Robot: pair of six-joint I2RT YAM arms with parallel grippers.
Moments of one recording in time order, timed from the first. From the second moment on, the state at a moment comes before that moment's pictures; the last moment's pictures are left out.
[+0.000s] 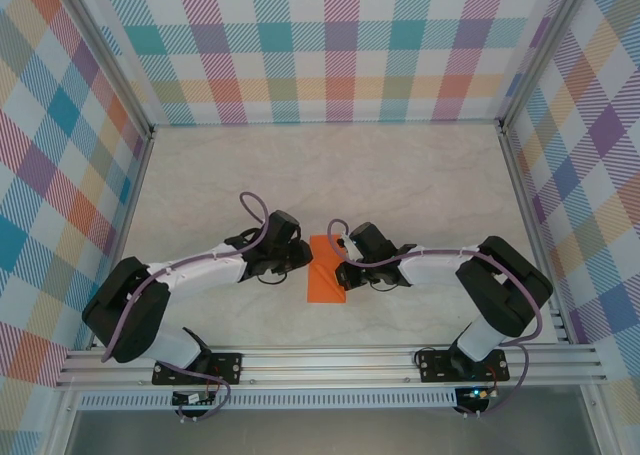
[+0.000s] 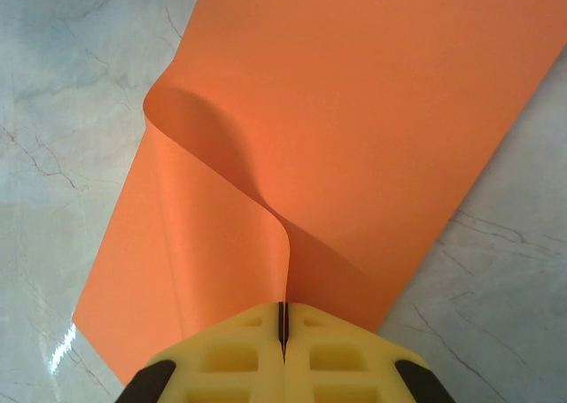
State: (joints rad) left arm -0.71 1.44 0.73 -0.23 0.07 -1.00; right arm 0.78 1.61 0.66 -0.03 -0.30 0.44
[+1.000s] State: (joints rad) left arm -0.78 1.60 0.67 0.13 0.14 -1.21; right arm 0.78 1.62 0.66 0.00 -0.30 0.45
